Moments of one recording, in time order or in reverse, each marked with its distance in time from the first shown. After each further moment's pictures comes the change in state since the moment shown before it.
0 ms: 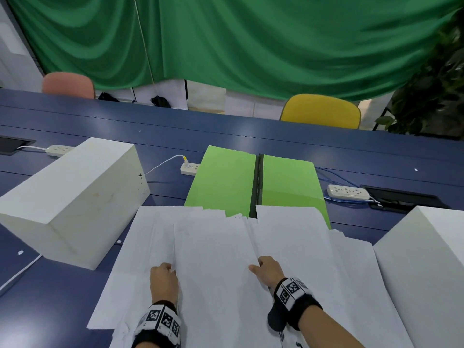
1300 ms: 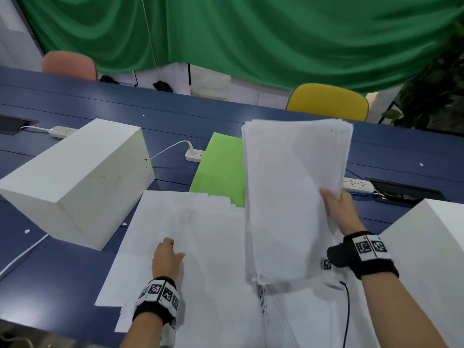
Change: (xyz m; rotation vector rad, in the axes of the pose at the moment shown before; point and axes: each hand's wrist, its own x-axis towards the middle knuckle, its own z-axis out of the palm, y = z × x) left_hand 0.008 0.005 -0.016 0.083 -0.113 0.034; right_hand -0.038 -0.014 -0.166 0.636 0.496 -0.197
